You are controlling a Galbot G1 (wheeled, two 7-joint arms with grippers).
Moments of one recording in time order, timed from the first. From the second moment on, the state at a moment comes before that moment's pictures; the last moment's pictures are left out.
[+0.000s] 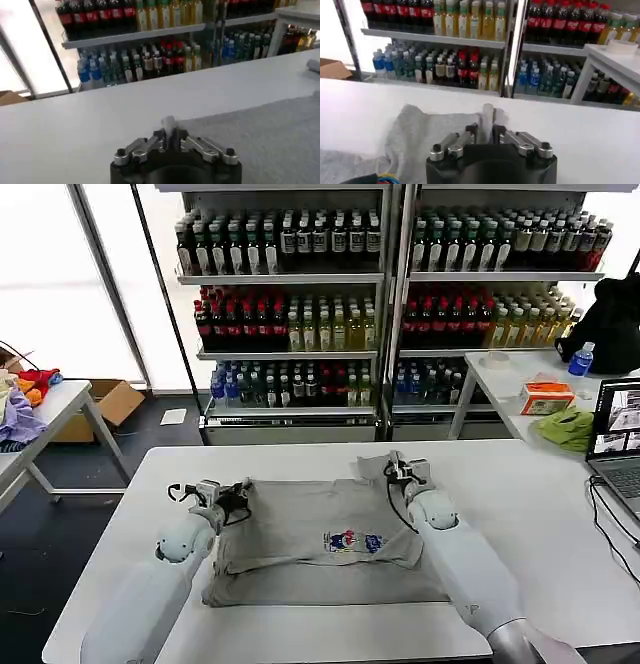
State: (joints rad) left arm 0.72 -1.15 -0.16 -1.36 -0.44 0.56 -0.02; right arm -0.52 1.29 0.08 1.04 0.43 -0.41 0.10
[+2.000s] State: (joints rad) left arm 1.31 -1.14 -0.41 -1.90 -0.31 0.41 -0.02; right arm -1.36 1.20 0.38 1.93 0.29 -0.31 0.24
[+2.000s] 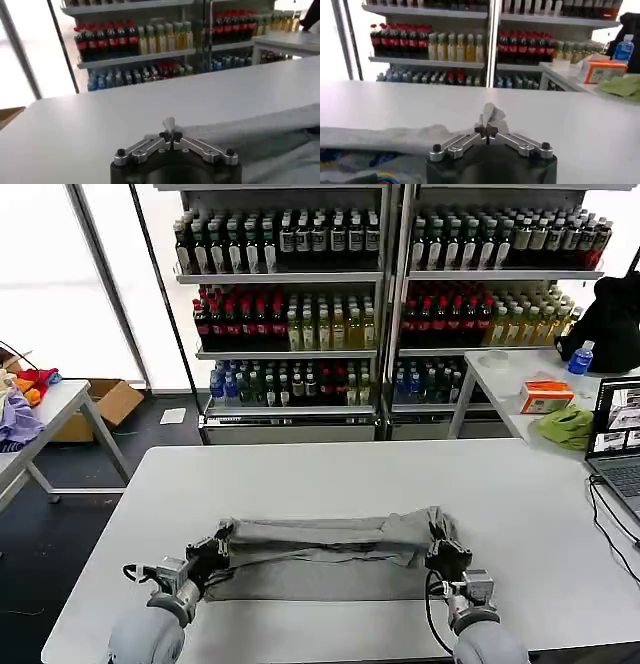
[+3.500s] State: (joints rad) left arm 1.41 -1.30 -0.50 -1.98 -0.33 0.46 -0.10; right arm -1.44 1.17 0.42 2.13 0.26 -0.24 0.26
